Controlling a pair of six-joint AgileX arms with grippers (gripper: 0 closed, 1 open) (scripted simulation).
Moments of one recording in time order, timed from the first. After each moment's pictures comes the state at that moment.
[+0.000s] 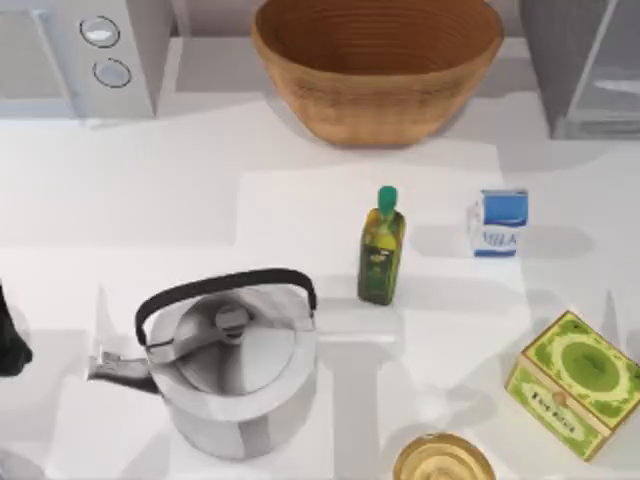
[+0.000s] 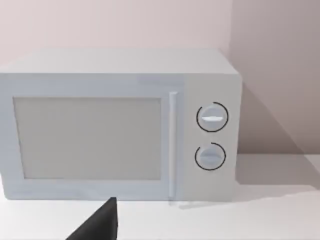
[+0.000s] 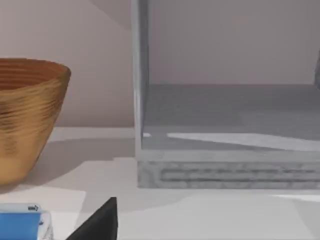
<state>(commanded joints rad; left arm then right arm) 0.00 0.00 0.00 0.00 0.00 0.00 0.00 0.00 0.00 0.00 0.00 0.00</state>
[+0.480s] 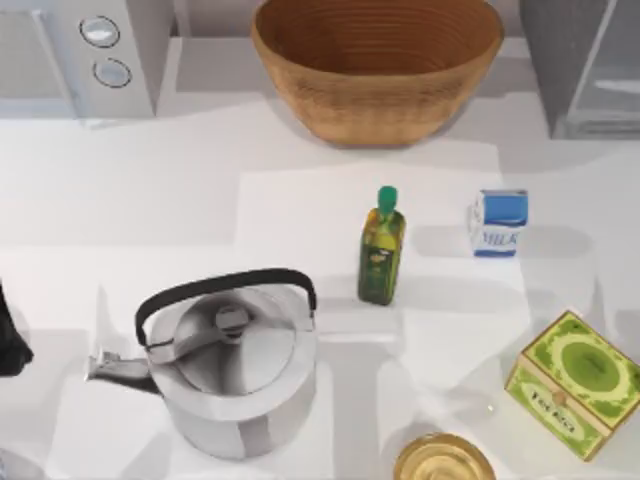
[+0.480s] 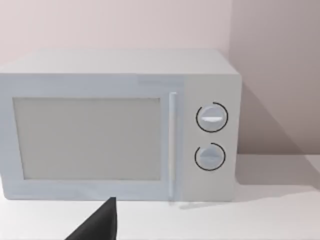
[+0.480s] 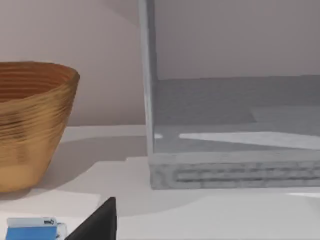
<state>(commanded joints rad) 0.00 0.00 0.00 0.00 0.00 0.00 0.08 0.22 0.09 0.10 0.07 0.04</state>
